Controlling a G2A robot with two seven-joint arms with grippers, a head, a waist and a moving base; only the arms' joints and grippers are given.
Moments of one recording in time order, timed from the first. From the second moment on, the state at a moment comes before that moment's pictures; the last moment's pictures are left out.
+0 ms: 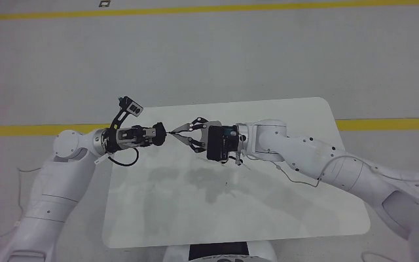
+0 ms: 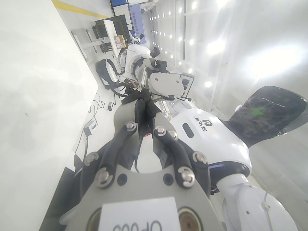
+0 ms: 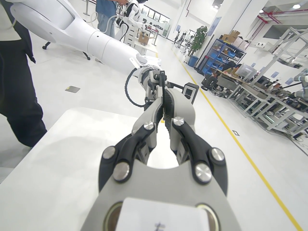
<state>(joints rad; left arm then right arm) 1.18 -0.90 -1.29 -1.40 -0.86 -0.29 -1.39 -0.49 -0.99 0.17 -1.61 -1.05 -0.34 -0.48</state>
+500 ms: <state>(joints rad) 1.18 -0.90 -1.29 -1.40 -0.86 -0.29 -1.39 -0.50 -0.99 0.17 -1.61 -1.04 -0.34 -0.47</state>
